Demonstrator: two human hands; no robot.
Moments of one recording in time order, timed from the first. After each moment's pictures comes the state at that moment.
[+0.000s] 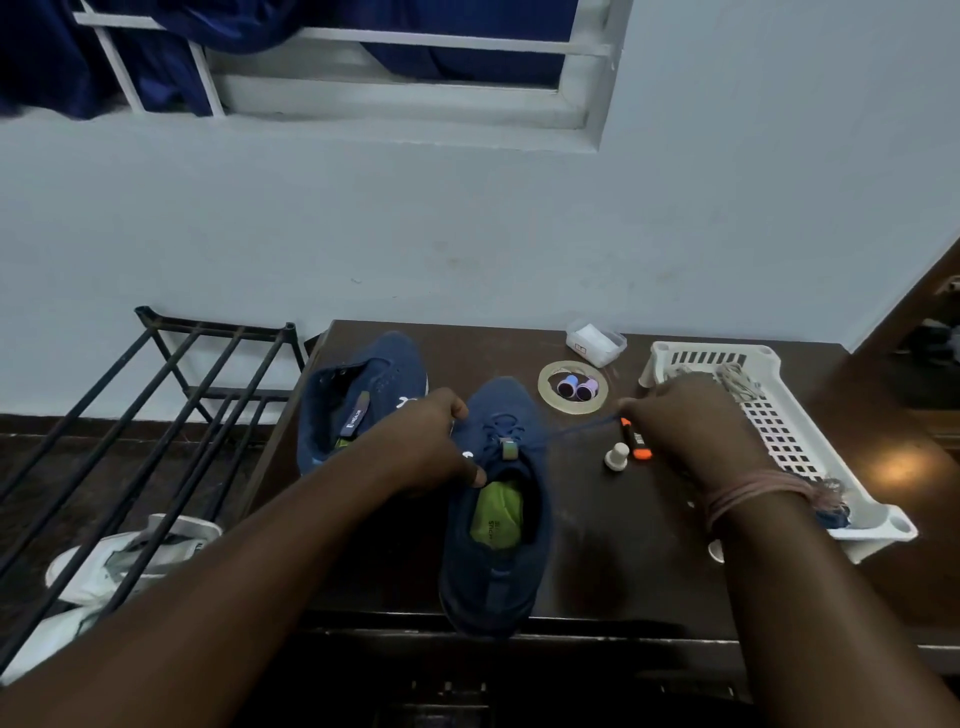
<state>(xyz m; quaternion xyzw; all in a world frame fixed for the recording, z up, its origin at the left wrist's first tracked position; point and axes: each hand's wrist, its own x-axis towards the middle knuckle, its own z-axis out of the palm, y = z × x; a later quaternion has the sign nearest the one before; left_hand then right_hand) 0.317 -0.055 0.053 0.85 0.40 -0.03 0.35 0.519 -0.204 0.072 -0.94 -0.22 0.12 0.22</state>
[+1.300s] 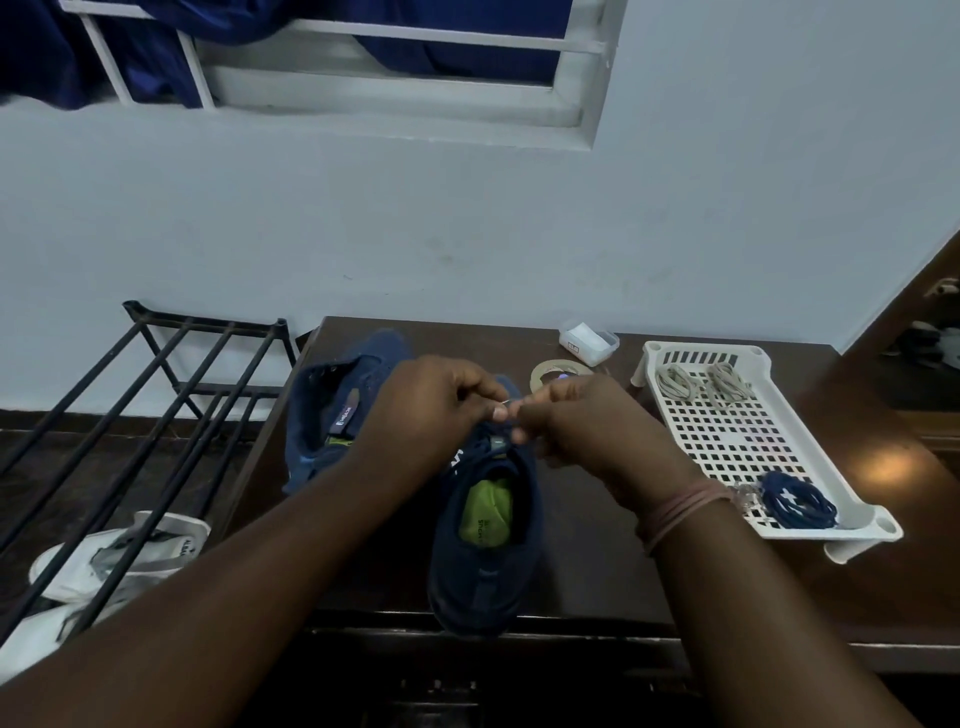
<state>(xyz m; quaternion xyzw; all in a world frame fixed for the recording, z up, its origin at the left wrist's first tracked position) 0.329 -0.065 0.058 0.86 0.27 0.26 0.34 0.464 -0.179 0.071 -0.77 -0.31 0.35 0.43</state>
